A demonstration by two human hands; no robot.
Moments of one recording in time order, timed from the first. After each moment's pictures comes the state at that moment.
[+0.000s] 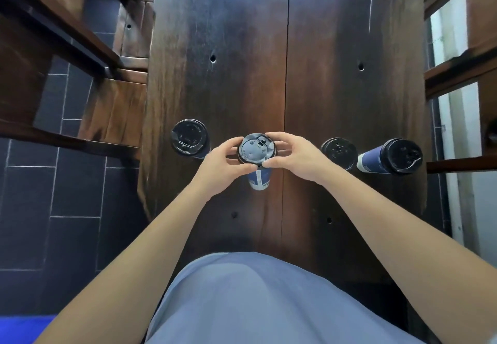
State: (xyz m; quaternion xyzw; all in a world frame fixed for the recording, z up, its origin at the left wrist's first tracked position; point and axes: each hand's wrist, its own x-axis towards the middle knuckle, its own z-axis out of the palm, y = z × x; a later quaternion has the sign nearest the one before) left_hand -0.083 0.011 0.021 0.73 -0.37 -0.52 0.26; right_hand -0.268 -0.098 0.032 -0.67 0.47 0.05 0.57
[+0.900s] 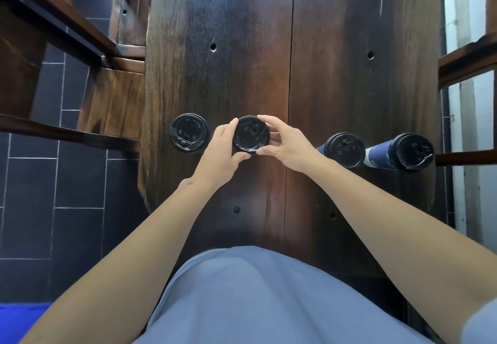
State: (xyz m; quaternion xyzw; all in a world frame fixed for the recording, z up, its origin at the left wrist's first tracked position) left_hand -0.077 0.000 -0.002 0.76 -0.47 -0.40 0.19; right_hand -0.246 -0.105 -0.004 -0.69 0.45 0.02 0.57
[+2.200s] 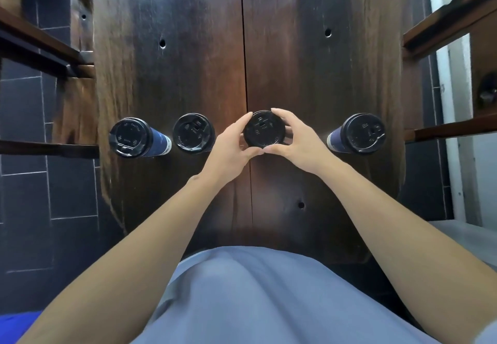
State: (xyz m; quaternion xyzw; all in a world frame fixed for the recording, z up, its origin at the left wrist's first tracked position) left_hand -0.194 -0.055 -0.018 0.69 -0.47 -0.49 0.26; right_hand -0.381 -0.132 -0.018 -0.69 0.47 -0.08 0.55
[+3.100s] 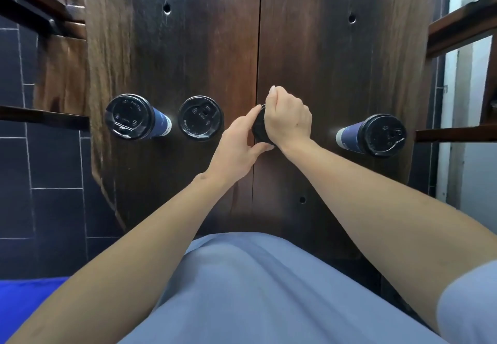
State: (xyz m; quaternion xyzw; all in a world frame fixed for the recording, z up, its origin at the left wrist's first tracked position) left_hand -0.194 -0.043 -0.024 0.72 -0.46 -0.46 0.25; right_hand -0.294 -0.146 -0.034 -0.73 0.63 -0.03 0.27
